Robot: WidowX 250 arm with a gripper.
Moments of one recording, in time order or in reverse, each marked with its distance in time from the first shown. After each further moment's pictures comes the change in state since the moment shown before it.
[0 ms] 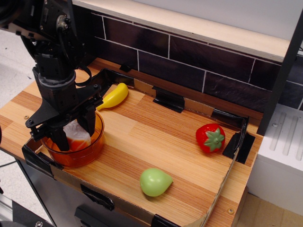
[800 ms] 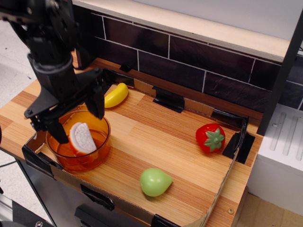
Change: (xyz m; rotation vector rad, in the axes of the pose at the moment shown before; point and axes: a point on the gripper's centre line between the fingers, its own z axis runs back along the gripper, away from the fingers) arm -0.007 -0.004 0.035 -0.110 0.010 0.030
